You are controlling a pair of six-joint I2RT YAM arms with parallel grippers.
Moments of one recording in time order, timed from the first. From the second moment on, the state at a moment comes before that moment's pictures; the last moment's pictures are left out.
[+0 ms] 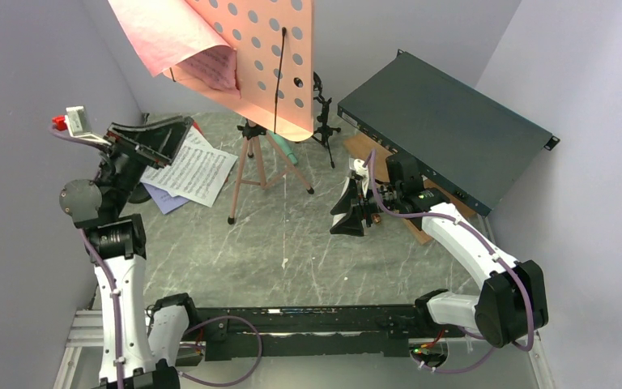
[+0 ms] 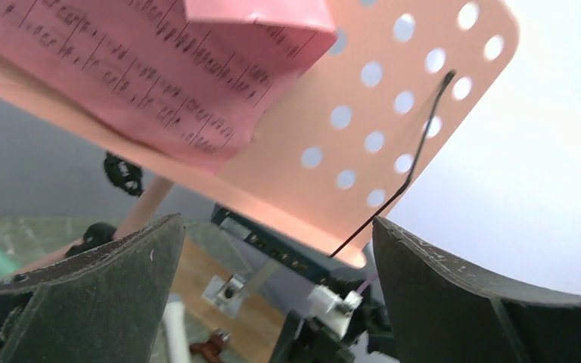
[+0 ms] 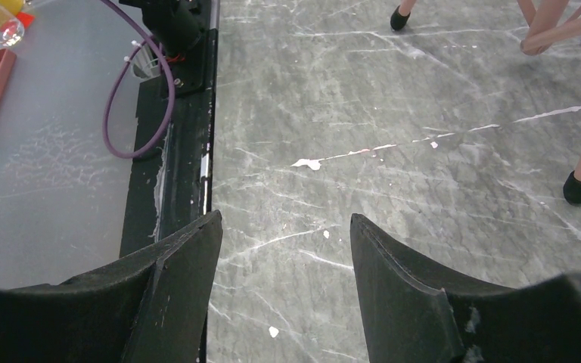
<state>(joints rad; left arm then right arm) 0.26 0.77 0.95 0.40 0.72 -1.13 0.37 1.23 0.87 -0.33 -1.12 -0.34</state>
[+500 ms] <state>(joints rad) 0.15 0.88 1.10 0.53 0.56 -1.30 0.37 1.23 0.87 -0.33 -1.12 -0.34</state>
